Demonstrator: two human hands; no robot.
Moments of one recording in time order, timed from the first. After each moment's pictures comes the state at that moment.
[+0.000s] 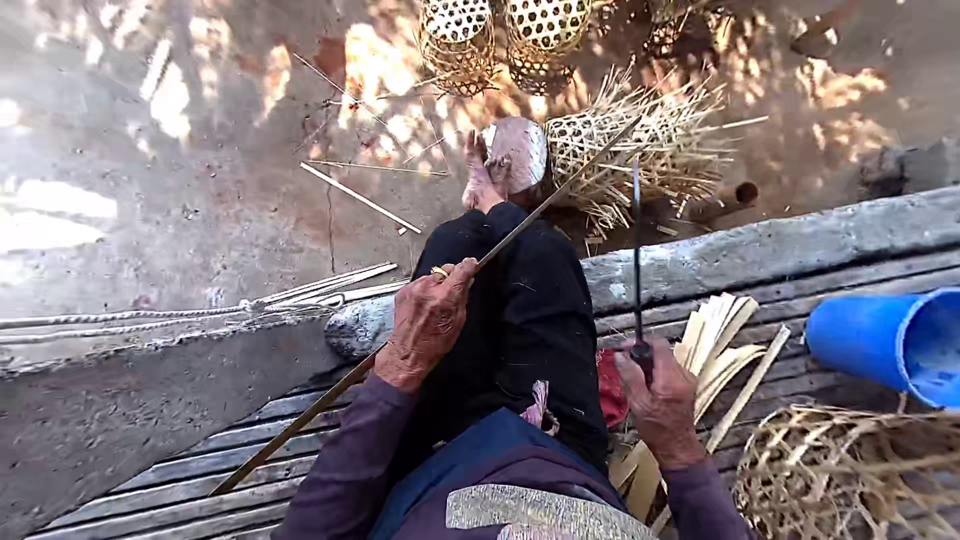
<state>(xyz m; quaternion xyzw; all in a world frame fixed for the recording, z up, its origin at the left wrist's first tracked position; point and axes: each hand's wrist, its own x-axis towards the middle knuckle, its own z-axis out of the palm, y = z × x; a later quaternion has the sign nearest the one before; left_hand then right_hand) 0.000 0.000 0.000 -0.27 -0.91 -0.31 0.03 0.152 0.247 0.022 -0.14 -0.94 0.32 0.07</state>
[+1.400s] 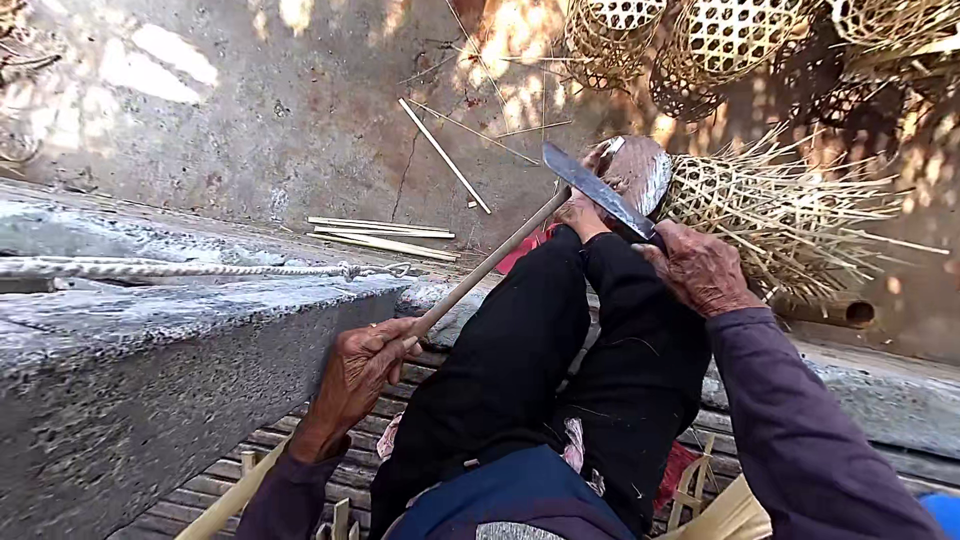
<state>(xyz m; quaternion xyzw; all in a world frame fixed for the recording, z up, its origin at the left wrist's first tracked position) 0.051 -0.158 -0.005 0.10 -0.84 -0.52 -0.13 -0.122 0.229 -0.029 0.13 -0.97 0.10 -0.18</state>
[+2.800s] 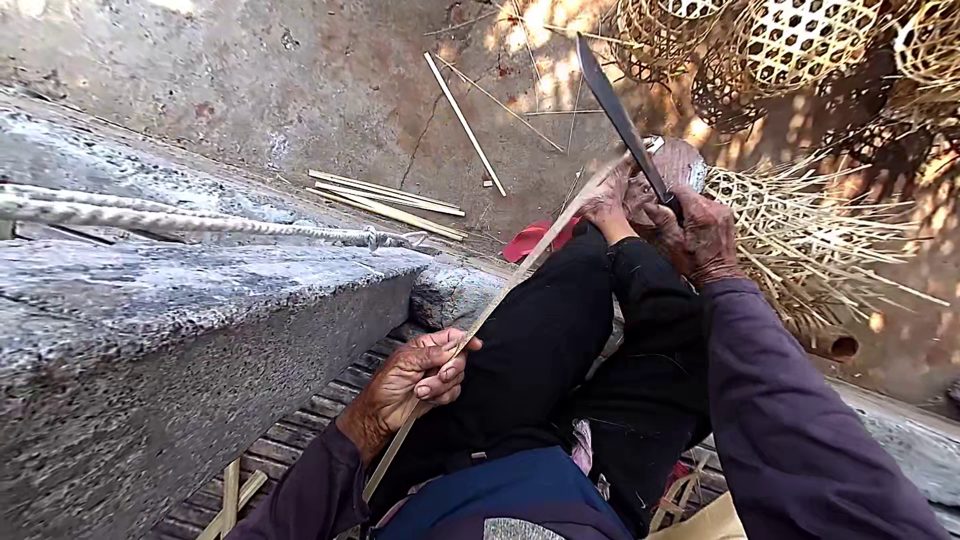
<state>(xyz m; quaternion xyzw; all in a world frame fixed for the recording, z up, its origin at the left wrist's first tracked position) 0.069 -0.142 -0.025 0.23 -0.17 -0.91 -0.29 -0.167 0.185 -0.070 0.19 -0.95 0.23 -0.08</state>
